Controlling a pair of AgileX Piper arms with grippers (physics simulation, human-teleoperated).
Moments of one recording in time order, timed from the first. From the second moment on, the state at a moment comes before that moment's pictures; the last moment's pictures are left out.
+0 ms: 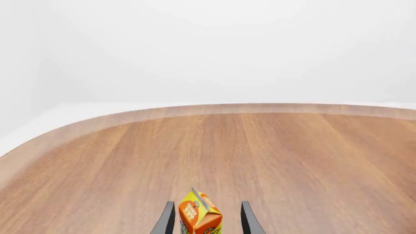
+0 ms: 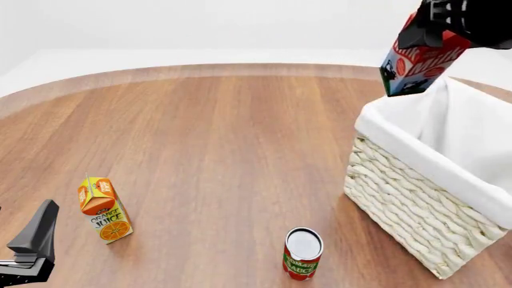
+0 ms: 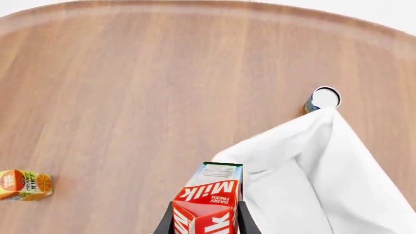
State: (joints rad) left arm 0.00 0.01 0.00 0.00 0.00; right arm 0.20 1.26 -1.55 1.04 0.09
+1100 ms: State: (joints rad) left arm 0.00 0.01 0.00 0.00 0.00; right arm -0.06 1.17 -1.31 0.97 0.09
